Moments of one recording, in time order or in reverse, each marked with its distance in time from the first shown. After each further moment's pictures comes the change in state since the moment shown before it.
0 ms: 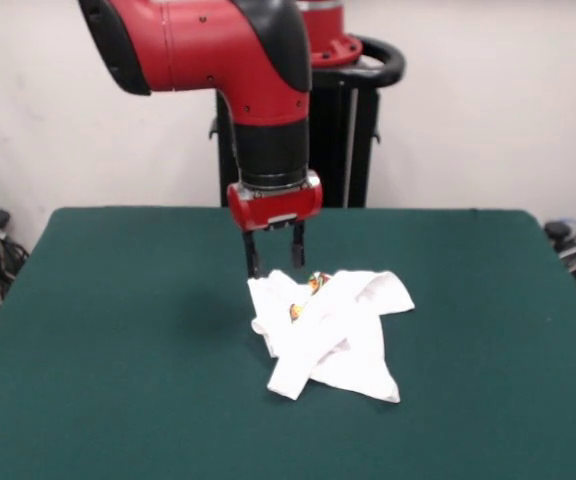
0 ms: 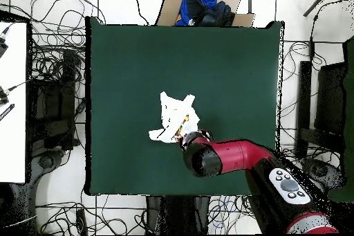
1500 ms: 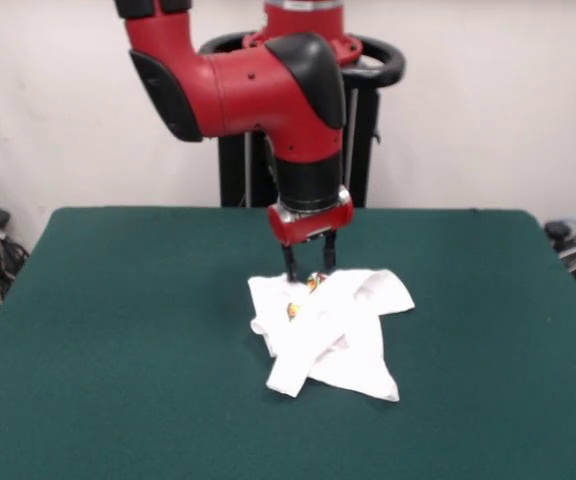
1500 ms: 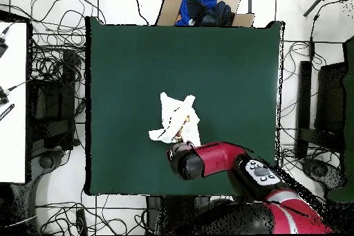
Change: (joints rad) arm 0.115 0.154 -0.082 -0.020 -0.018 0.015 0.000
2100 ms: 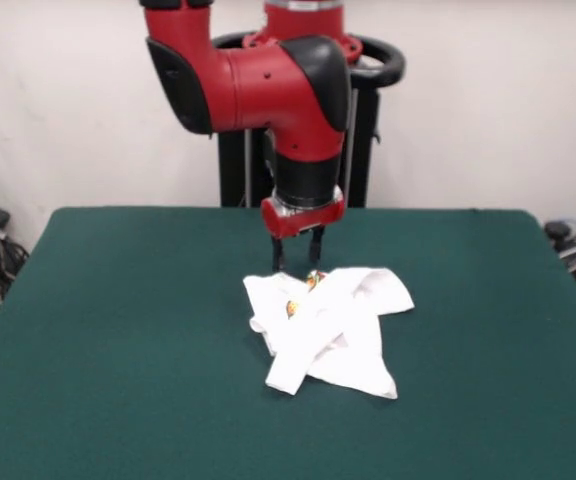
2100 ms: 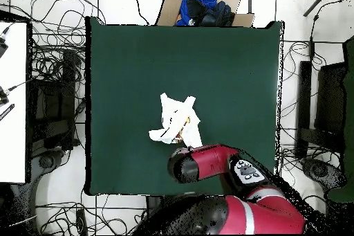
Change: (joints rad) arm 0.120 0.010 -0.134 -0.023 0.001 0.000 0.000
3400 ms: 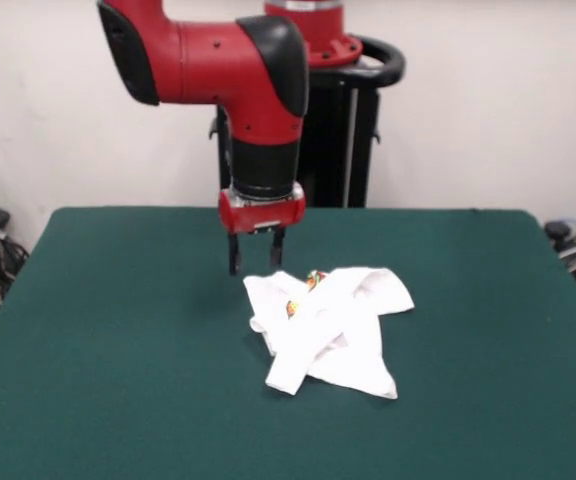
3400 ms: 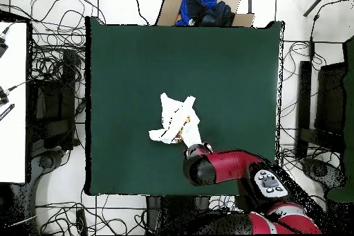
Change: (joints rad) arm -0.077 -0.053 -0.035 0.001 0.000 -0.113 0.000
